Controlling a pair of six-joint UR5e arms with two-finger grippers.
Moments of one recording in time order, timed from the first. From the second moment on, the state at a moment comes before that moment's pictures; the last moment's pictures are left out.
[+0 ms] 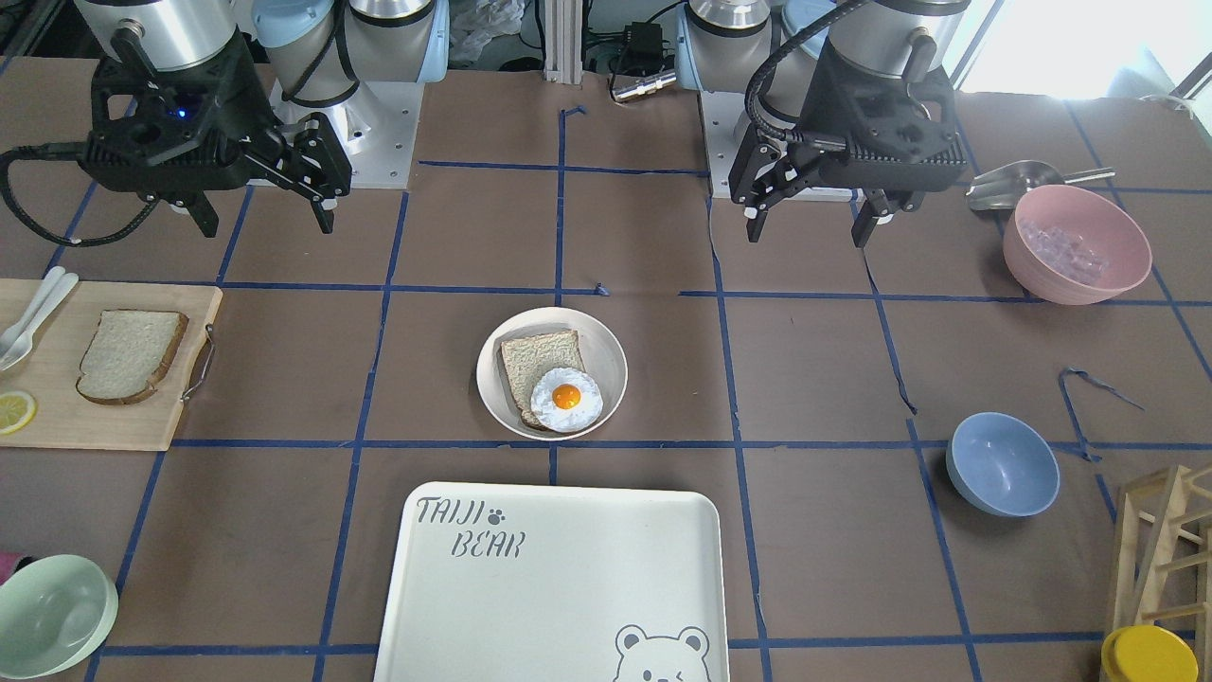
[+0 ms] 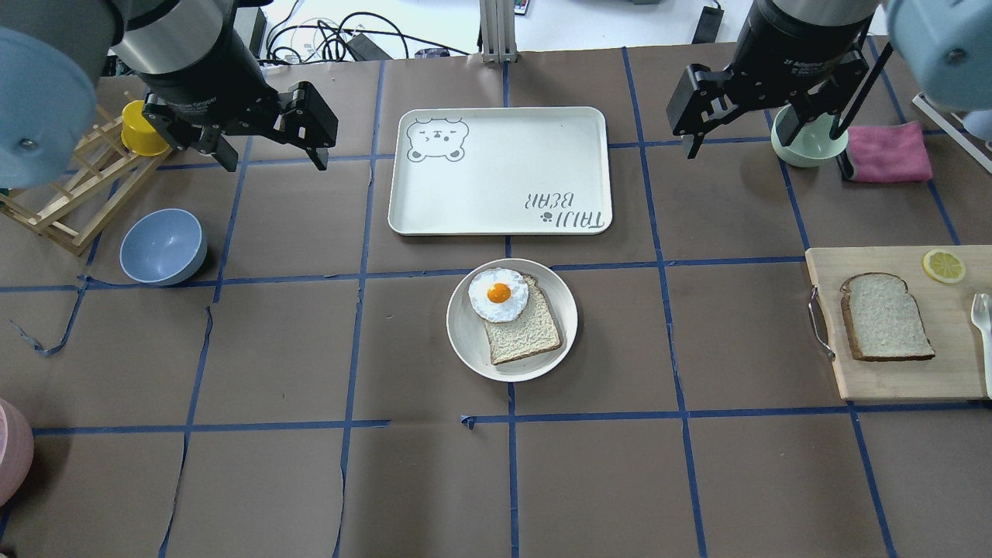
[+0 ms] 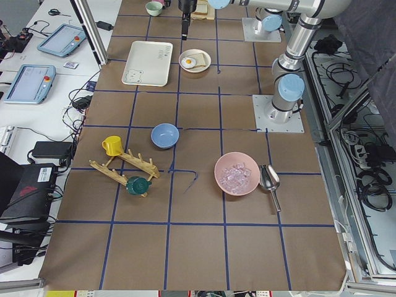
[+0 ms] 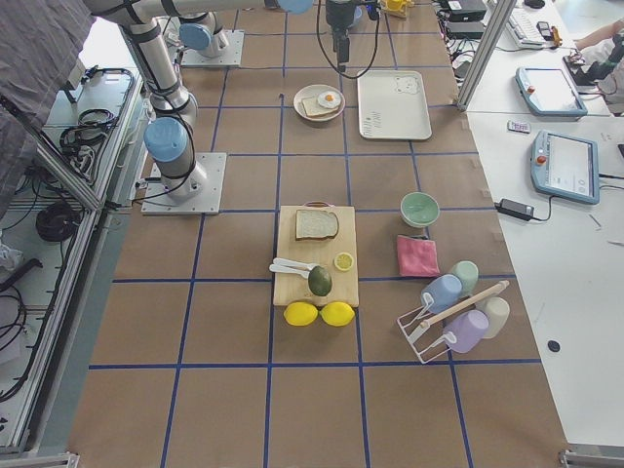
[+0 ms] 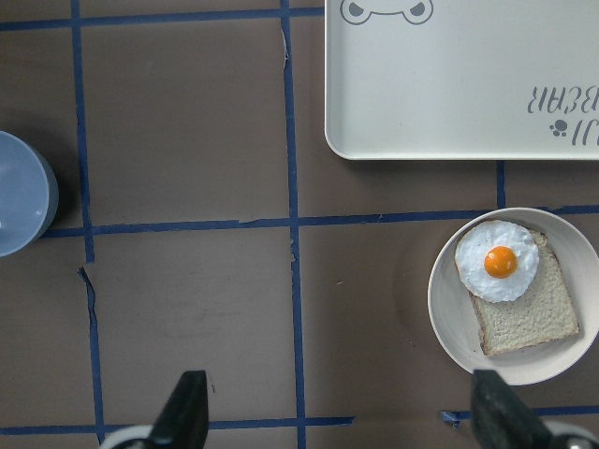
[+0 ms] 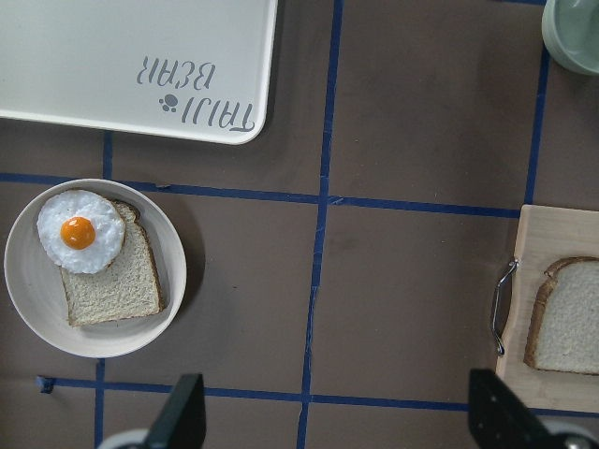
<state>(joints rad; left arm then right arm) -1.63 -1.56 -1.52 -1.53 1.58 -0.02 1.60 -1.56 1.49 -1.54 -1.59 -0.06</state>
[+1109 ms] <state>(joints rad) -1.63 -1.53 -1.55 -1.53 1.58 0.02 1.52 -1.56 1.61 -1.56 -1.81 -0.08</state>
